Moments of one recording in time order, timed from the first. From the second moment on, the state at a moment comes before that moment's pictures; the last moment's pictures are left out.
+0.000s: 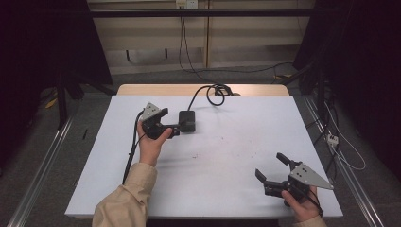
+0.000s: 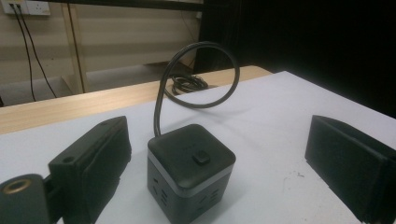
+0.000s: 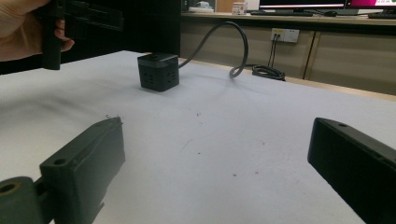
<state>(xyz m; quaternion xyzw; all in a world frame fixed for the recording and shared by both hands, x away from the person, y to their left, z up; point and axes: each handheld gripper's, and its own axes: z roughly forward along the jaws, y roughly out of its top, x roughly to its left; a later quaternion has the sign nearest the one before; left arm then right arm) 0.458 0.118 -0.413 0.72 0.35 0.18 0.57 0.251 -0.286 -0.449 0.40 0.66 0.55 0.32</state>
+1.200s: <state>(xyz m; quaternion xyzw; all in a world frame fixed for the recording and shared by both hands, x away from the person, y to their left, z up) 0.474 0.106 -0.408 0.73 0.34 0.18 0.56 0.251 -0.287 -0.449 0.40 0.66 0.55 0.32</state>
